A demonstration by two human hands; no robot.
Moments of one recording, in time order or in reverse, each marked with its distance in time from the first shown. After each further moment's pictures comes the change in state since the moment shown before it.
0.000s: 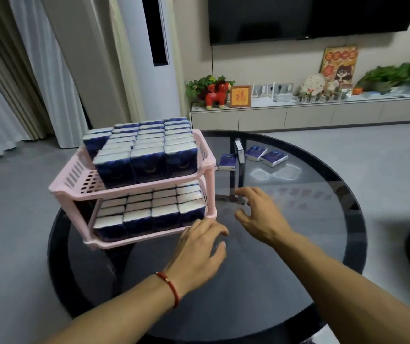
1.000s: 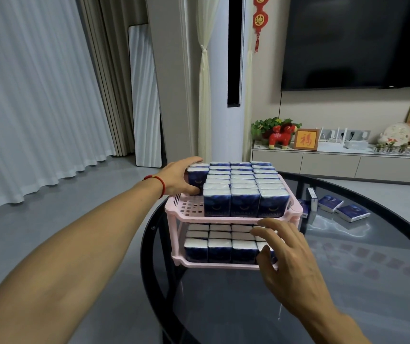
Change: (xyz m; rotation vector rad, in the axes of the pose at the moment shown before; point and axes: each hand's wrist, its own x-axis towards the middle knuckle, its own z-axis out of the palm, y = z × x) left_hand 0.068 -0.146 -0.257 0.042 -0.009 -0.412; right_hand -0.046 -0.148 -0.009 0.033 0.335 -0.557
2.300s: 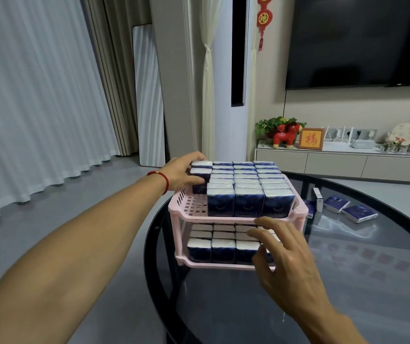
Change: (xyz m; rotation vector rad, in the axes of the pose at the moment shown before) left_hand -0.003 0.008 -0.009 -0.023 0.026 0.030; right_hand 0.004 -0.007 0.006 0.001 0.054 -0.077
